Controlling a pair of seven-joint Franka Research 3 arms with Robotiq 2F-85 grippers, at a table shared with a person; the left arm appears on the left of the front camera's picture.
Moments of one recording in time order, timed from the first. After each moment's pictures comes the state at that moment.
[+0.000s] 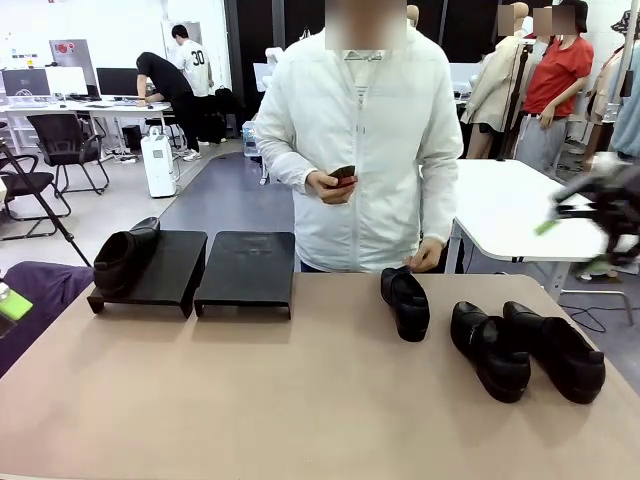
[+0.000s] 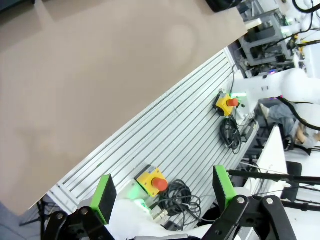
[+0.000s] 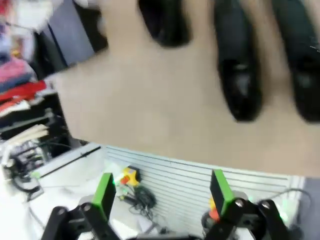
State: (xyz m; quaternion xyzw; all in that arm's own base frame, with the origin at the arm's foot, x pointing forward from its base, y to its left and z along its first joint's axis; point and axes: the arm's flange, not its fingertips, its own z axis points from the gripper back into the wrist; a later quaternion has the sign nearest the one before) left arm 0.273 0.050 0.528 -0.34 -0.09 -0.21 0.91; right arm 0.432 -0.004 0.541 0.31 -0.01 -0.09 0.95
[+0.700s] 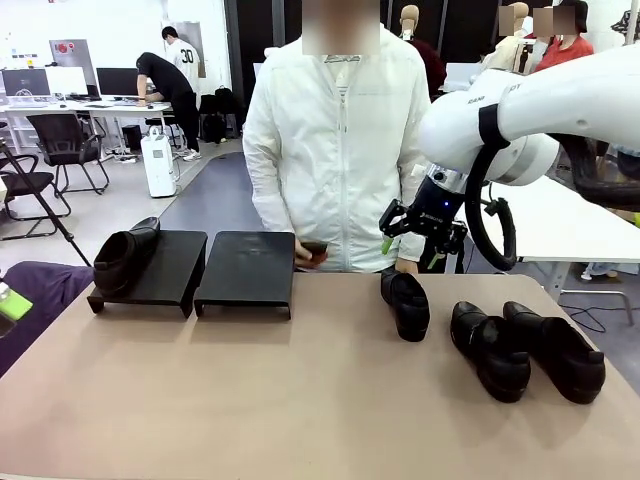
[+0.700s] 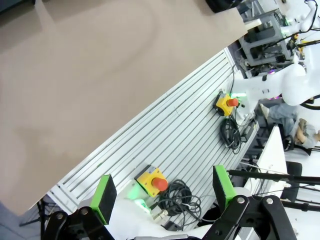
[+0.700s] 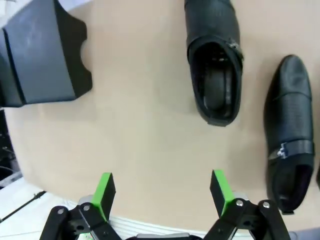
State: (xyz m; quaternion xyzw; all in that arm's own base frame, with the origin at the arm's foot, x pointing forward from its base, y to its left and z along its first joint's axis) left arm 0.273 0.050 0.528 -0.34 -0.09 -0.21 0.91; right arm 0.541 0.179 0.488 0.16 -0.06 -0.05 0.98
